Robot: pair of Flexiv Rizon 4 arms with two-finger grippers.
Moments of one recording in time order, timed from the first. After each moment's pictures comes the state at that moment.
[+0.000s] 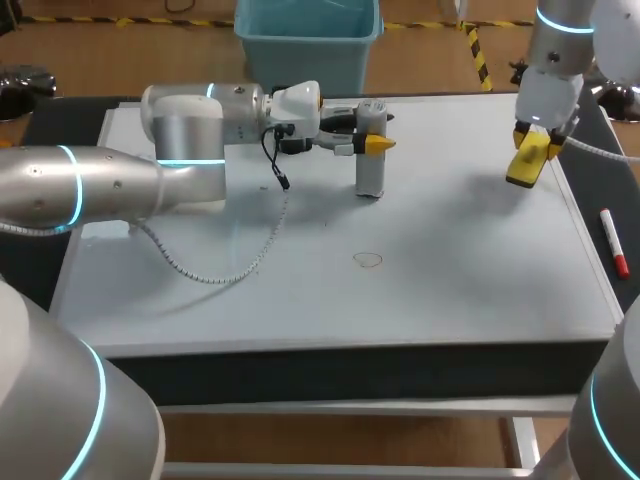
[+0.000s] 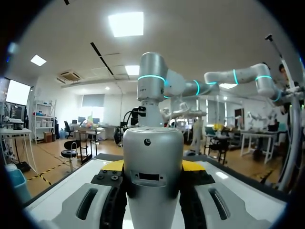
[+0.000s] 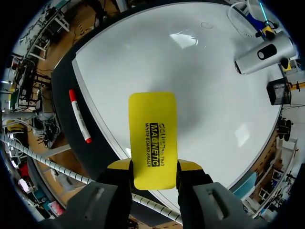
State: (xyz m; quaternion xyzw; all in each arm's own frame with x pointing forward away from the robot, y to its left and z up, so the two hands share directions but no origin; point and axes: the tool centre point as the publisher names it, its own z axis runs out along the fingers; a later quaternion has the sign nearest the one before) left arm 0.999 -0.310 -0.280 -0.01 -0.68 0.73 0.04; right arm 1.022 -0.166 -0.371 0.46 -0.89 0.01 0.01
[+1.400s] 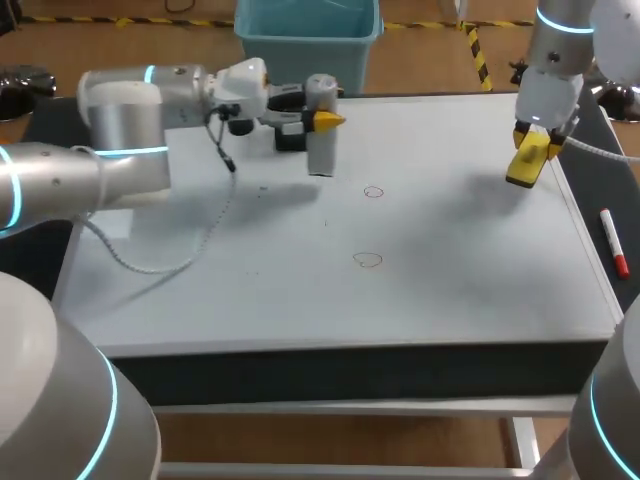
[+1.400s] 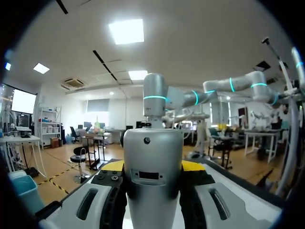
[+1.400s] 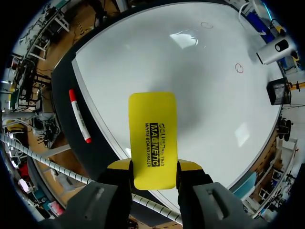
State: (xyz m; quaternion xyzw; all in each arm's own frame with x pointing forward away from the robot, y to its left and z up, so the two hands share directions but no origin) left arm 1.009 -0.215 -0.235 0.00 -0.68 0.74 0.00; right arm 1.022 -0.166 -0.371 0.46 -0.89 0.01 0.01
